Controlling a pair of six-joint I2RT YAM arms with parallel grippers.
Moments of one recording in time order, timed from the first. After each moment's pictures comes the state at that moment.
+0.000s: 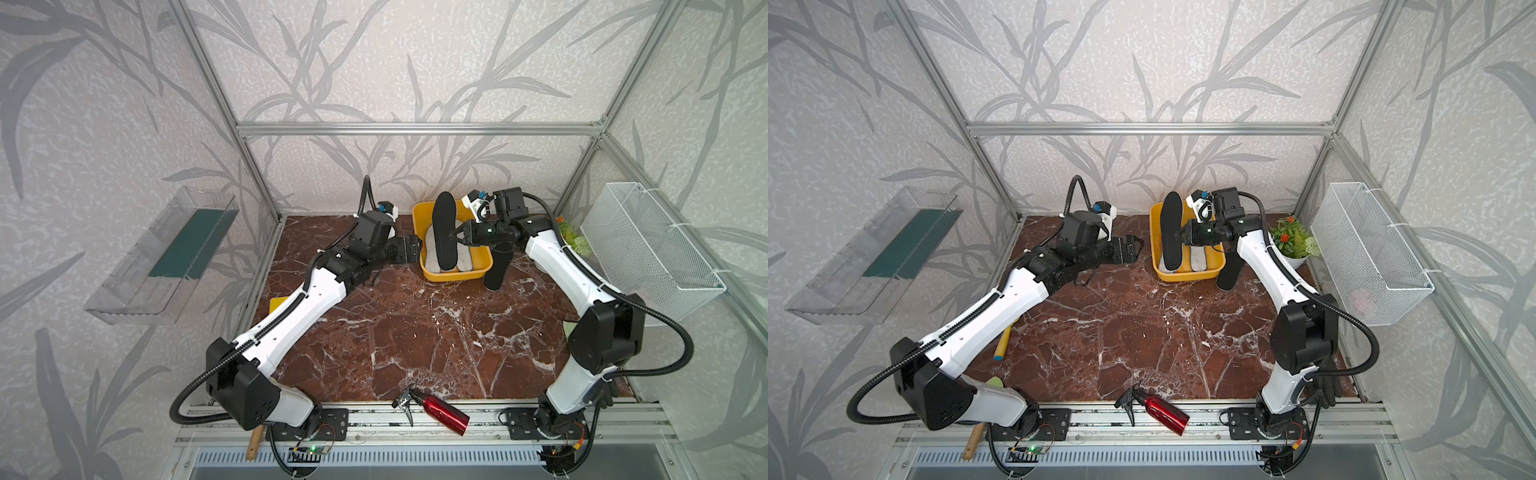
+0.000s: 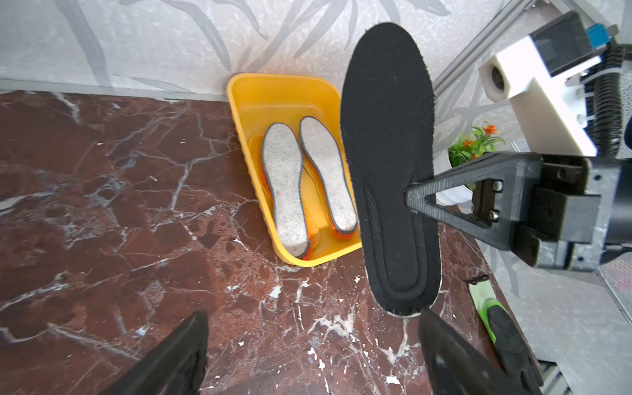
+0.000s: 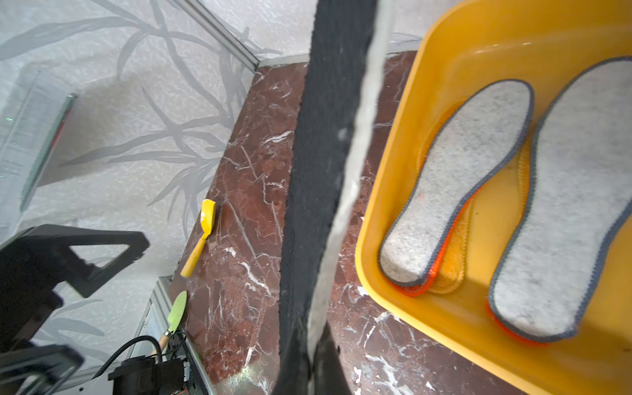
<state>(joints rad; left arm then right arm) -0.56 1.44 1.39 -0.52 -0.01 -0.47 0.27 1.78 1.65 -0.65 -0.62 0.28</state>
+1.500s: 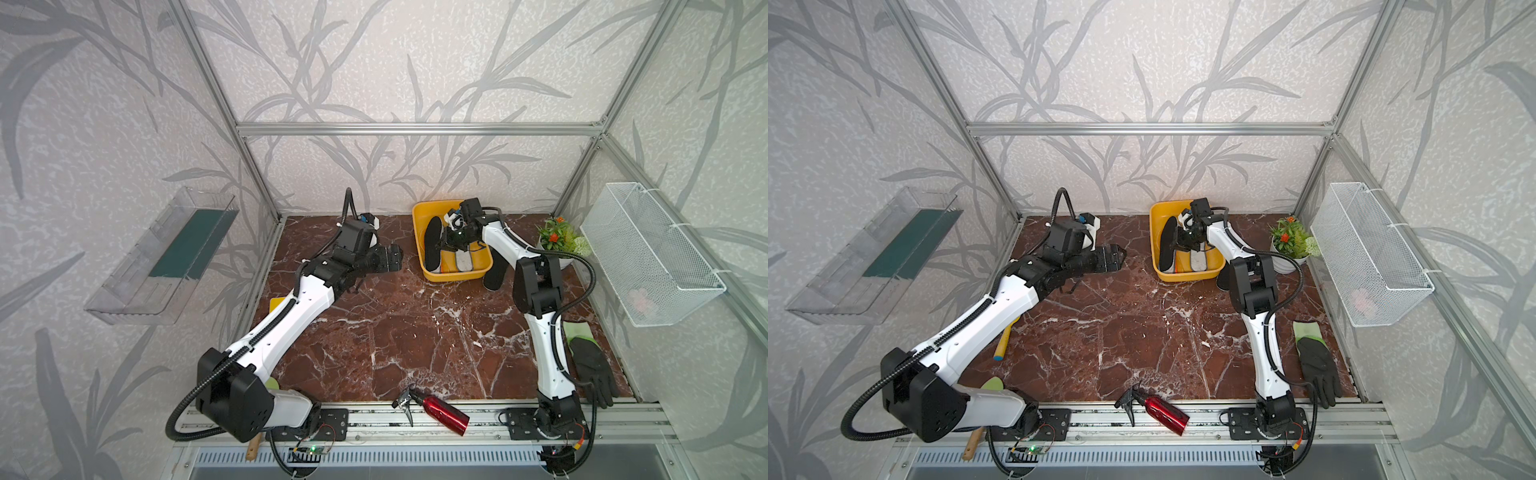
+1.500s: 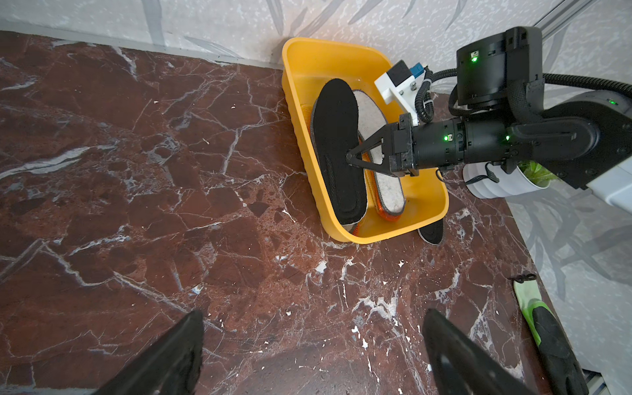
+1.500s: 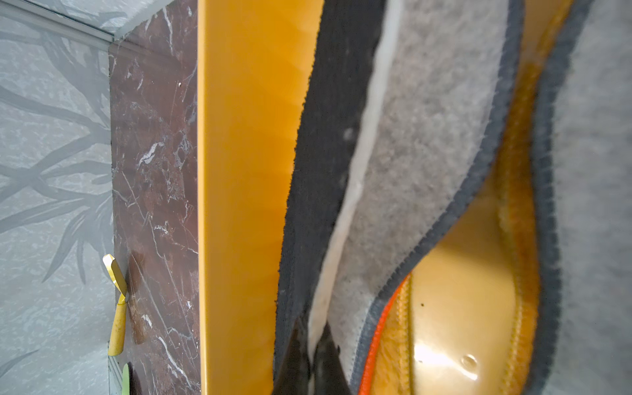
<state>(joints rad) -0.46 1.38 1.24 -0.52 0.06 -0.44 0.27 2.43 2.12 -0.71 -0.56 0.38</state>
